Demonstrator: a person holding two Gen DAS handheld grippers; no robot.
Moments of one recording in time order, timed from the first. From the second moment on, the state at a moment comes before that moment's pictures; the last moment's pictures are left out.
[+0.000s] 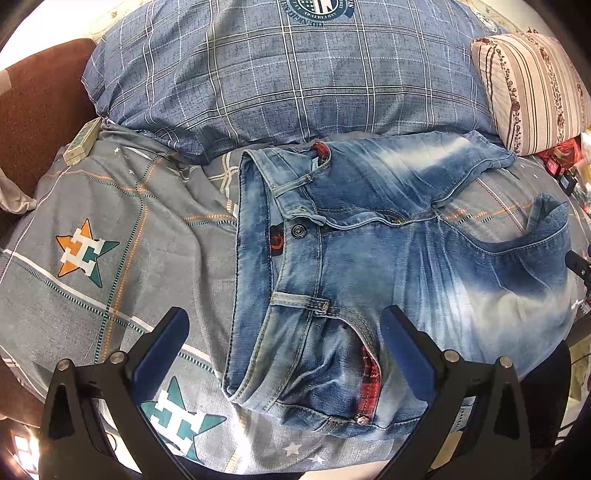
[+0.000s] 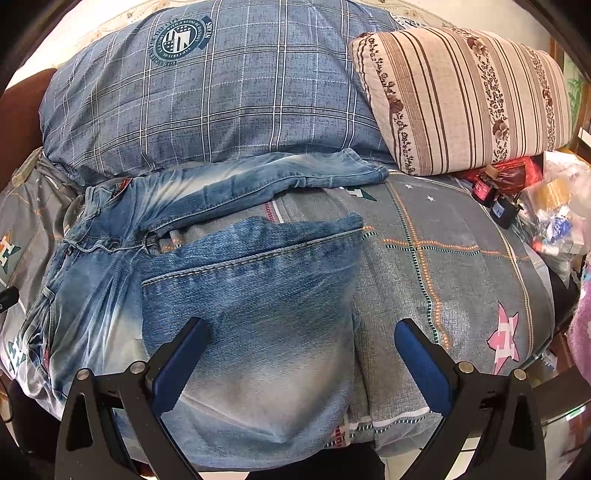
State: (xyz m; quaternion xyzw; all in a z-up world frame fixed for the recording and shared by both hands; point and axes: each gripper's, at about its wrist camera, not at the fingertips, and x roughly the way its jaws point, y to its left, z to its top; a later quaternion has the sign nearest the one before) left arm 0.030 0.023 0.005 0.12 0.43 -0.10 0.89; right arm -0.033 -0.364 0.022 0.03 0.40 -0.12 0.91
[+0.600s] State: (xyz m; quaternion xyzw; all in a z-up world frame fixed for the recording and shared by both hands) left arm 0.040 0.049 0.014 0.10 0.44 -0.07 0.89; right arm -0.037 -0.430 0.023 0.10 0.40 -0.14 0.90
